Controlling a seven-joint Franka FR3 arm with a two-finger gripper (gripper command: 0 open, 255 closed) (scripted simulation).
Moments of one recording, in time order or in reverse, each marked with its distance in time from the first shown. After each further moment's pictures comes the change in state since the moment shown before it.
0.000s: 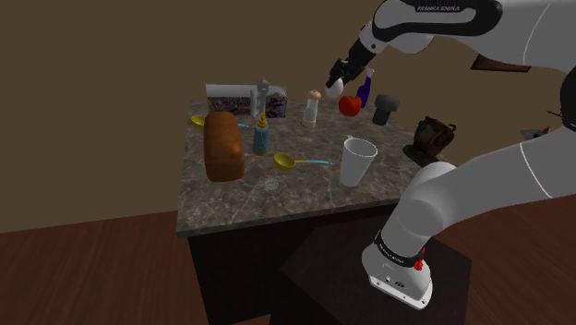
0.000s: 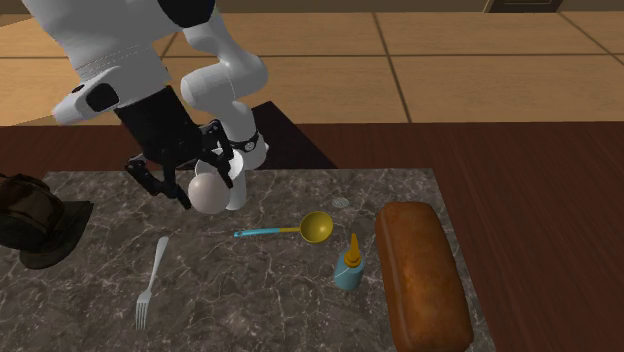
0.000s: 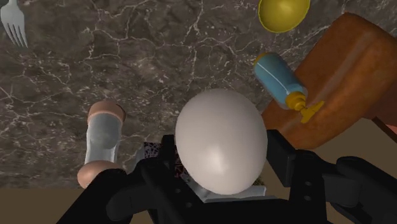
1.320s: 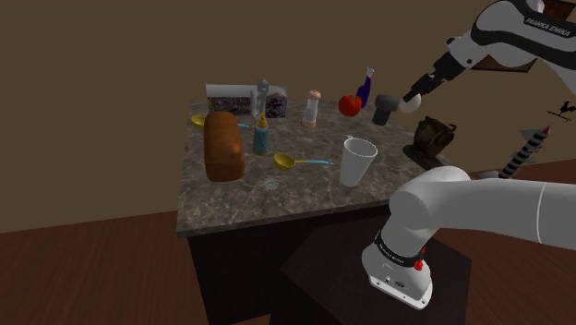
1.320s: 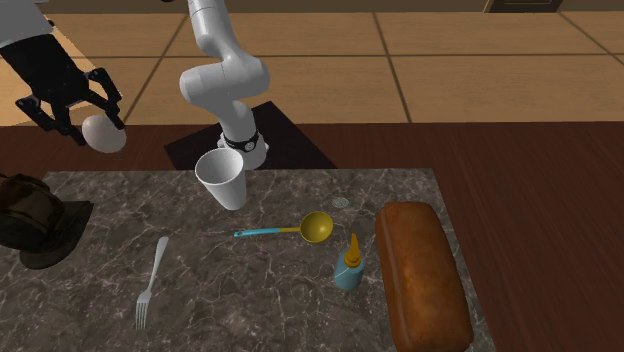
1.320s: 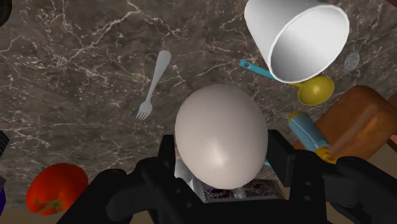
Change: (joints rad) arm -0.250 -0.370 -0.254 -0.023 -0.200 -0.372 -0.324
